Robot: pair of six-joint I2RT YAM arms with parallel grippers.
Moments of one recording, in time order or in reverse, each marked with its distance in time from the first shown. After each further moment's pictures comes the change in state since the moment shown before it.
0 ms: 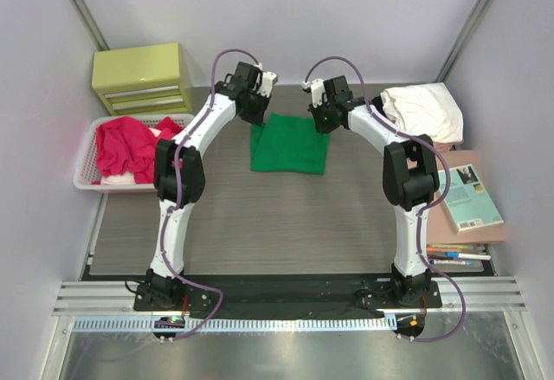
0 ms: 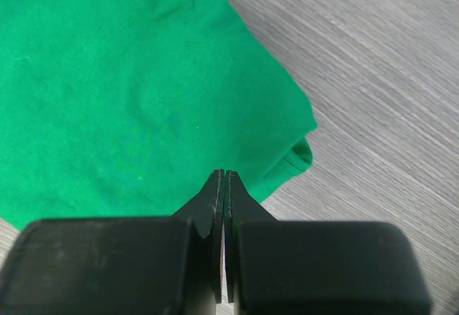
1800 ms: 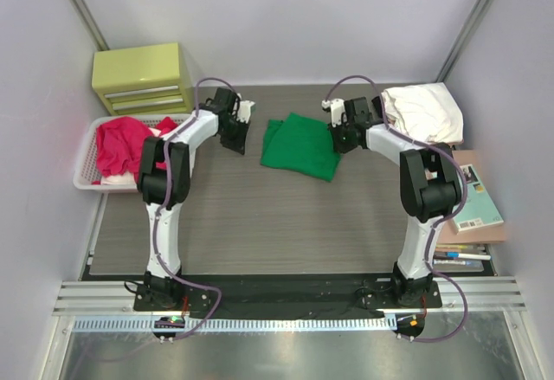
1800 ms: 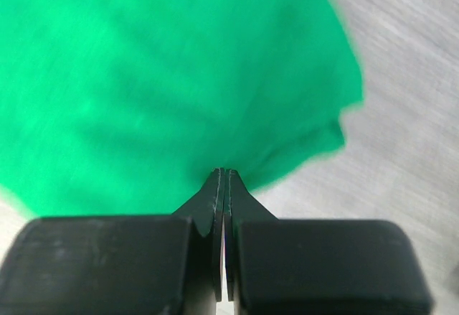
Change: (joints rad) left arm 0.112 -0.079 -0.400 0.113 0.114 0.008; right arm -0.086 -0.157 -0.375 0.166 -0.021 -0.008
